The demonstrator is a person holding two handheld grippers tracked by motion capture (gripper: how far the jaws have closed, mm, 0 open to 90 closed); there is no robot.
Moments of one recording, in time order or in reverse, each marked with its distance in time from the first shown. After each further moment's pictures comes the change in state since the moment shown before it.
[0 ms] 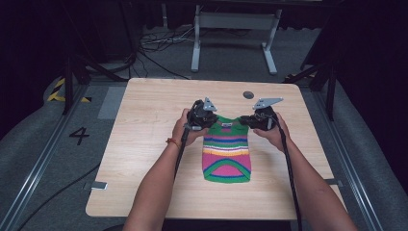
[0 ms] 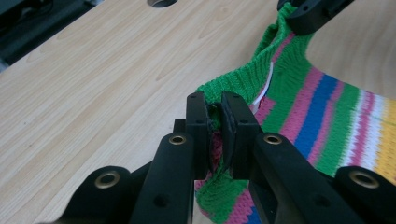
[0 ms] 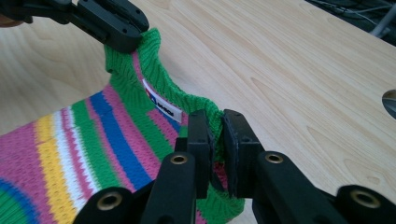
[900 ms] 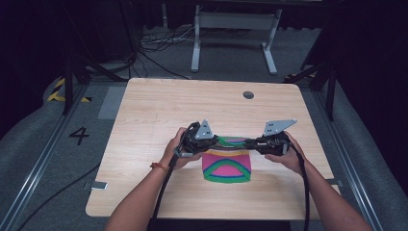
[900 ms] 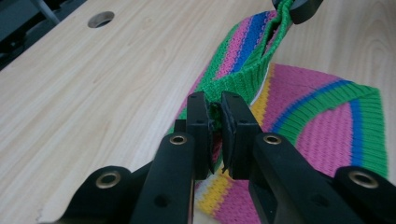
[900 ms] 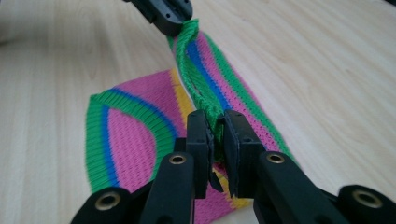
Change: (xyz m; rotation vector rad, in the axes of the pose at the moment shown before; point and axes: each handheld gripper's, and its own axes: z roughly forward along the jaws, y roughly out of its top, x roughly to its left) left arm -0.061 -0.034 -0.051 -0.064 -0.092 0.148; right arm 0.062 -0.032 -0.054 -0.009 0.192 -0.146
